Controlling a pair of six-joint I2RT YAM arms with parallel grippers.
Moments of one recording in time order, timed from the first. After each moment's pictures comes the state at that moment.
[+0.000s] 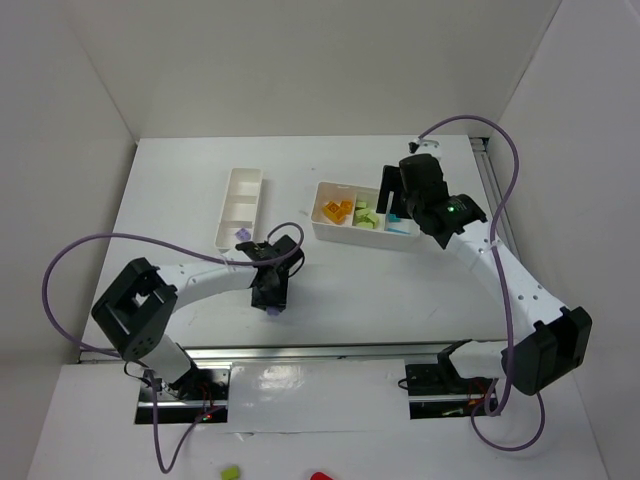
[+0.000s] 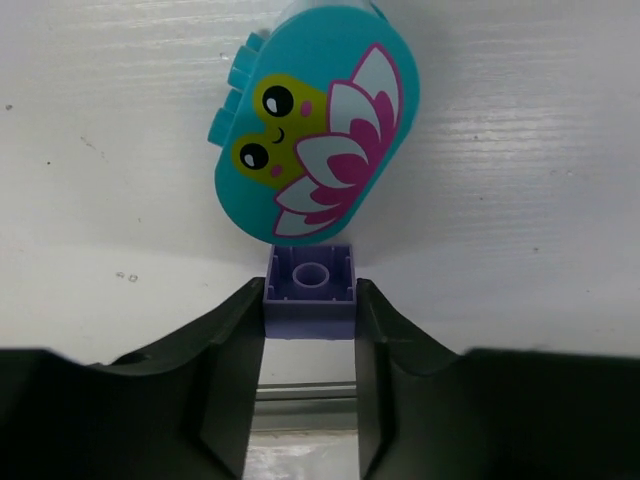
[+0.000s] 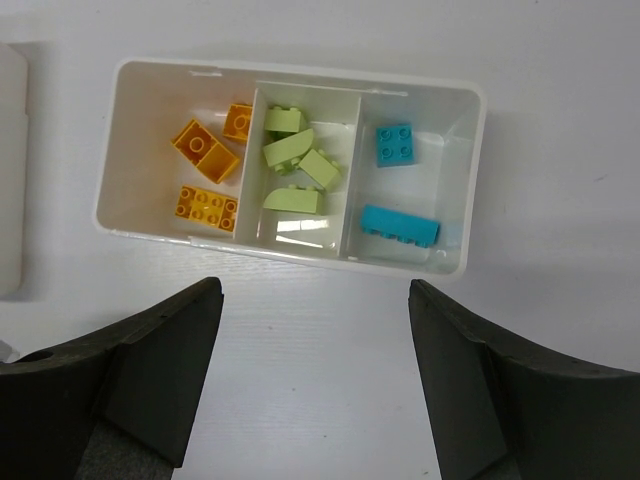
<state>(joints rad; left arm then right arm) -0.76 1.56 0.93 -0.74 -0.13 -0.73 0.44 1.28 1.26 -0.62 0.32 0.41</state>
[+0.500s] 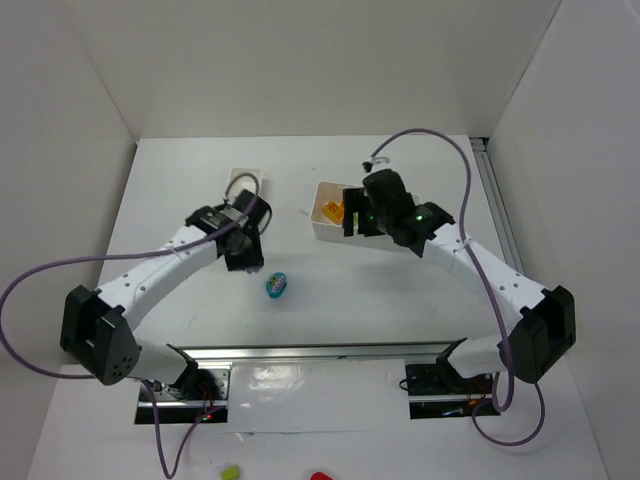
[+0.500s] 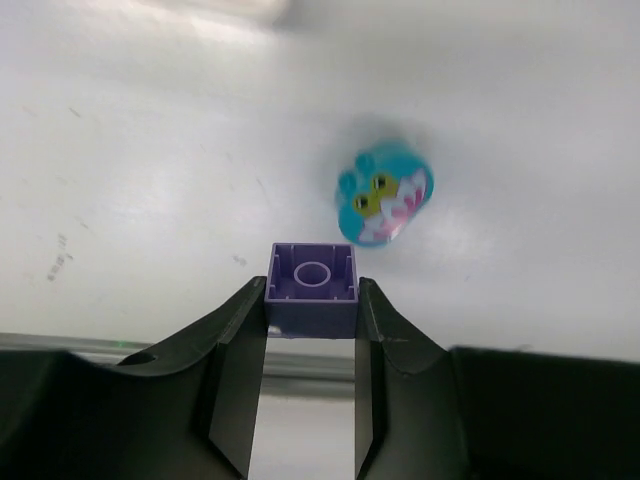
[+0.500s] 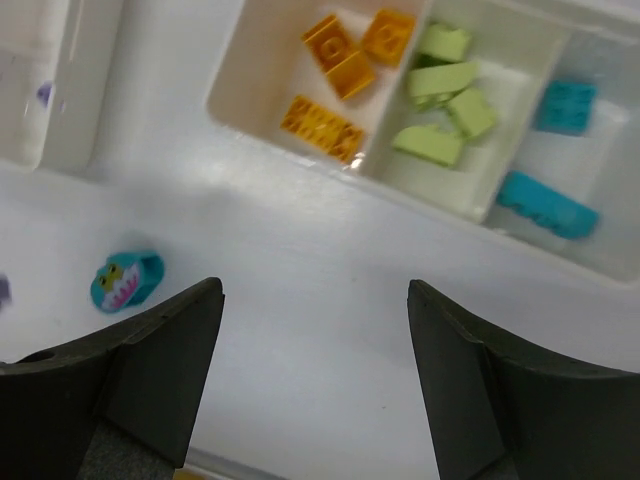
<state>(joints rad) -0.61 1.41 1.13 -0.98 -0.22 -0.74 0.57 1.34 1.22 -0.58 0.20 0.41</state>
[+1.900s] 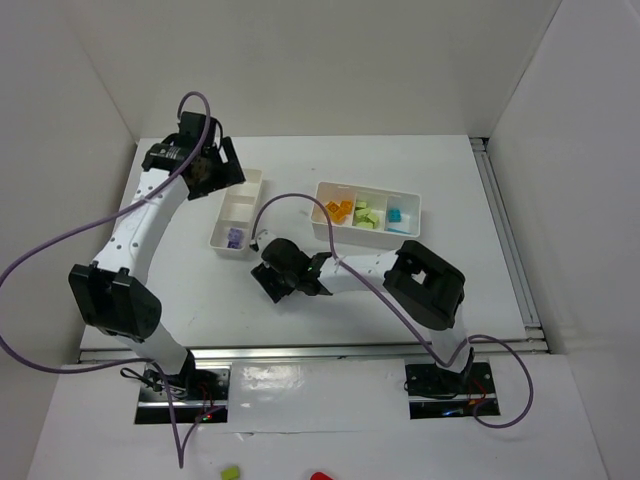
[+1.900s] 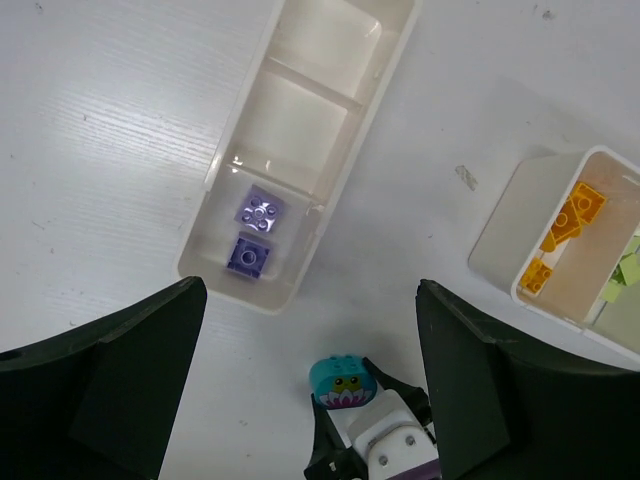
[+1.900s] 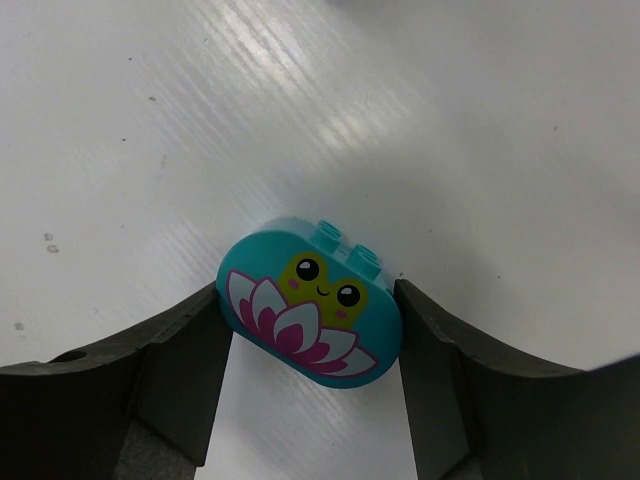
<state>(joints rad) -0.20 1.62 1.69 -0.95 -0.17 -0.53 1.05 1.97 1.21 -0.05 0.11 0.19</state>
